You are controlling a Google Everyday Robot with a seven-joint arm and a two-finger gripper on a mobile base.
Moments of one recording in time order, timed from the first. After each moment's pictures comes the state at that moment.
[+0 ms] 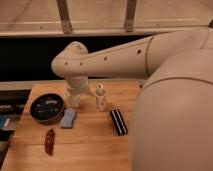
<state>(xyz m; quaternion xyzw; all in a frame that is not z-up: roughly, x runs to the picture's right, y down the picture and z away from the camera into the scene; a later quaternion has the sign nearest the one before) -0.134 0.052 0.681 -0.22 0.15 0.58 0.77</state>
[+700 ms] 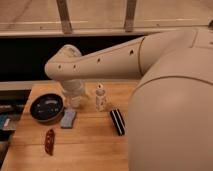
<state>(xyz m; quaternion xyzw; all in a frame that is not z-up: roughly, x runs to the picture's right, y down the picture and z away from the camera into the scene) -0.134 0.055 0.681 -0.22 0.15 0.57 0.78</state>
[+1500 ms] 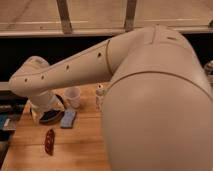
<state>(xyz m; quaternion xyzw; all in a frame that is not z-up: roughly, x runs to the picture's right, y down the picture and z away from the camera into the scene) -0.264 0.122 0.637 -0.30 0.09 0.46 0.83</state>
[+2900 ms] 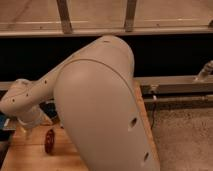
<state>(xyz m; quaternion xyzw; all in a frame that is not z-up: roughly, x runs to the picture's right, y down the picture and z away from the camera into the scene) -0.323 0.202 0.689 -0.34 0.09 0.40 0.85</state>
